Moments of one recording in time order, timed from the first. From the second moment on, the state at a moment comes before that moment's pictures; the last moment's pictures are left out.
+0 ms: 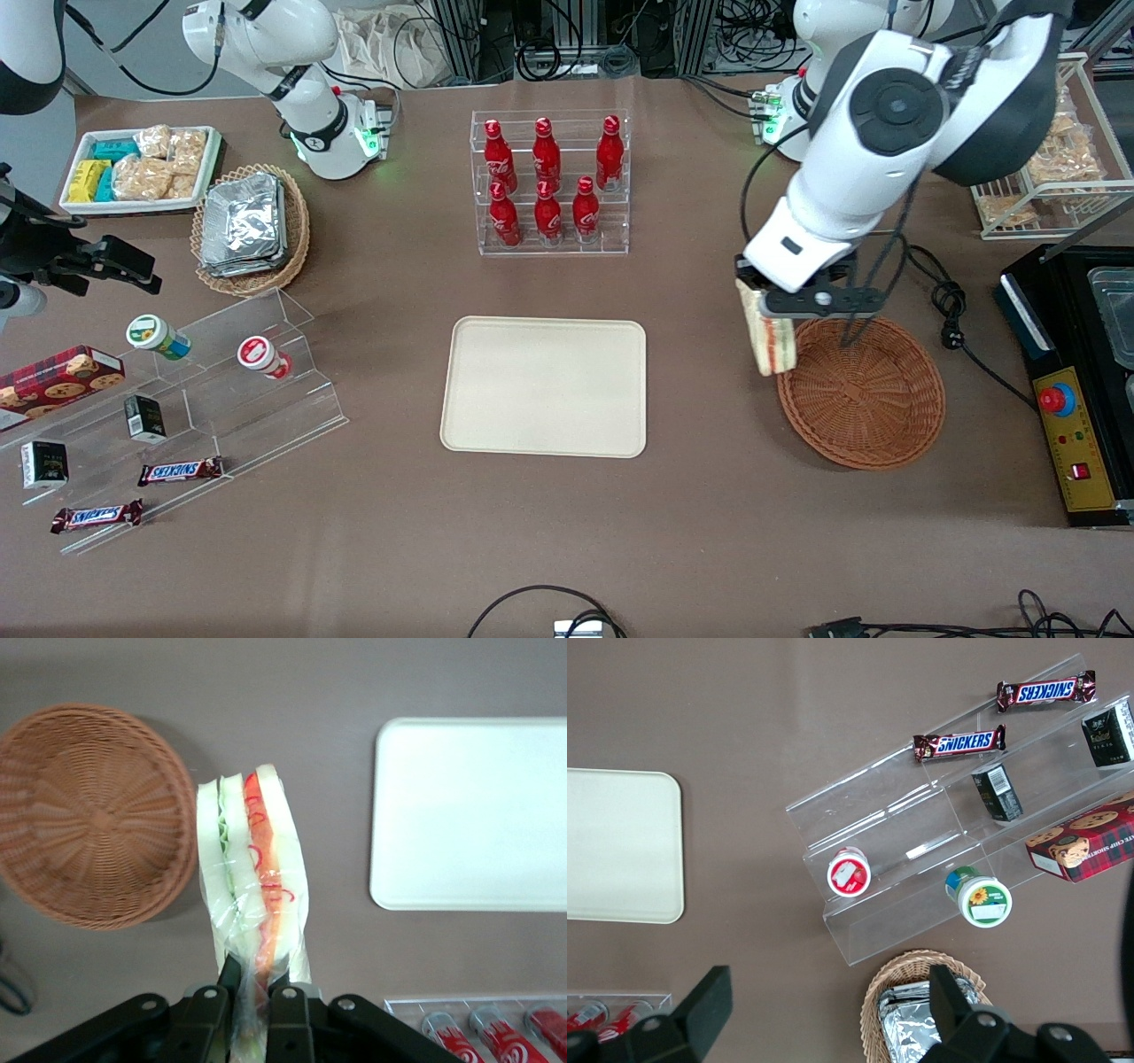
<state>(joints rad) 0.03 0.16 -0.55 -1.67 0.08 1.77 -0.45</state>
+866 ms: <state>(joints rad) -0.15 0.59 -0.59 -1.65 0.29 2.17 -0.61</state>
